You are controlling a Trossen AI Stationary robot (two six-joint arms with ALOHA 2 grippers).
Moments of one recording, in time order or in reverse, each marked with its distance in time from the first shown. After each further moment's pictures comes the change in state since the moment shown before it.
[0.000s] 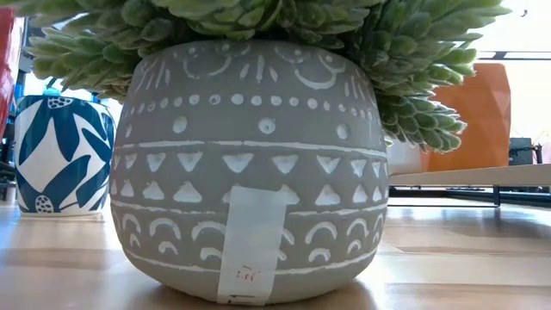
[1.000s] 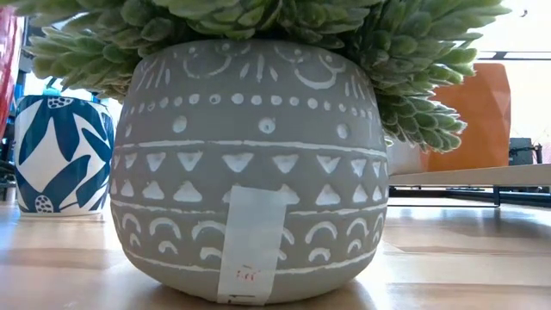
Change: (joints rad) left arm -0.433 0.103 0.131 0.201 -0.068 -0.317; right arm 0.000 0.042 0.000 0.014 0.032 0.001
